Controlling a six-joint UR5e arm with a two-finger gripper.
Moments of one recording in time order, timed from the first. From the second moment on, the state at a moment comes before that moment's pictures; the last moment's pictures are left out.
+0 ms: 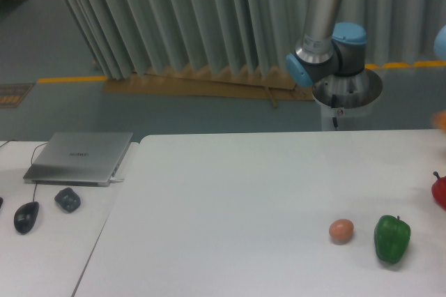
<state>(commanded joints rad) 2.79 -1.90 -1.50 -1.32 1.63 1.75</state>
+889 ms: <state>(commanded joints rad) 2.97 -1.83 -1.59 -1.48 1.78 1.73</state>
